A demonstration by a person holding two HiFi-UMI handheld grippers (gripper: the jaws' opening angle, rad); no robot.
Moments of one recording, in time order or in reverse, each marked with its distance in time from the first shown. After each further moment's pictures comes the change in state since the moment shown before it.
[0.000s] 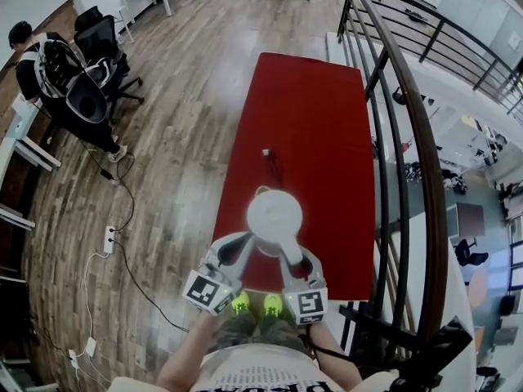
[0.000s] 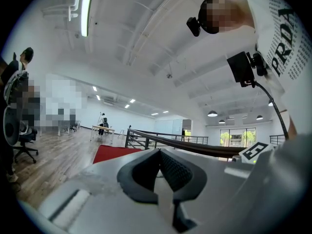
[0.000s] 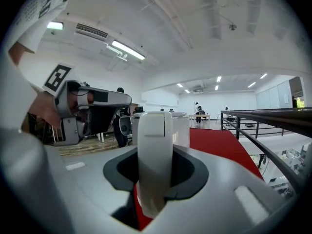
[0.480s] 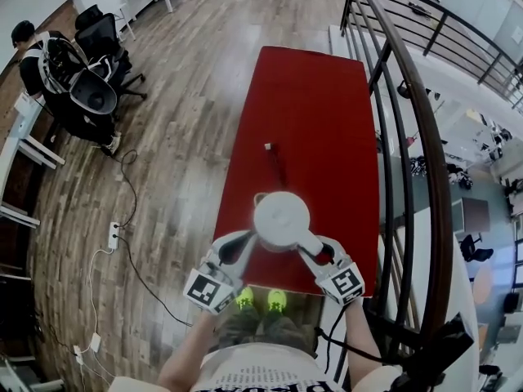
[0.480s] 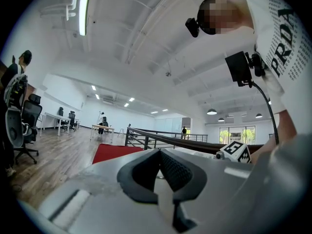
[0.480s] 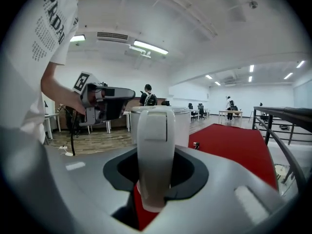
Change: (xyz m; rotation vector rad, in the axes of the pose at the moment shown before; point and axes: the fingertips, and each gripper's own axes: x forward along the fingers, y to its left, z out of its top) left arm -0.003 -0.008 -0.006 0.012 0.026 -0.005; right arm -0.012 -0.034 -0.029 -0.133 0.086 0.370
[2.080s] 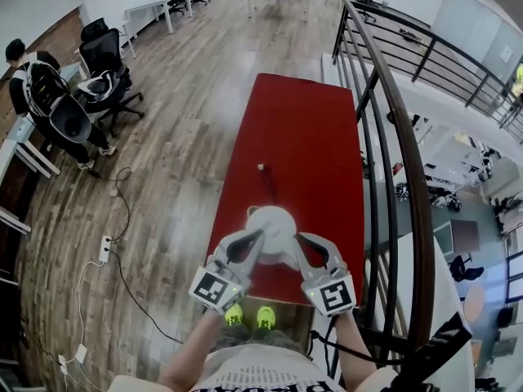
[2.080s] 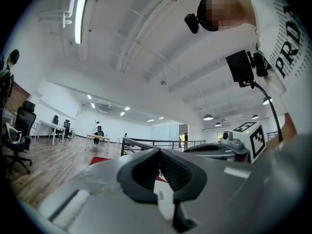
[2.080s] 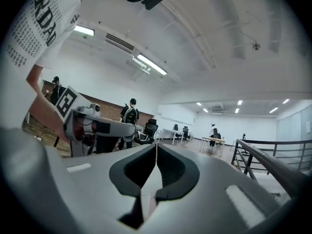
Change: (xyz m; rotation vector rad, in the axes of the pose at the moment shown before) left arm 0.029 -0.030 0.061 0.031 -0.122 -0.028; right arm -0.031 -0.006 0.148 -0.194 -0.208 -0.214
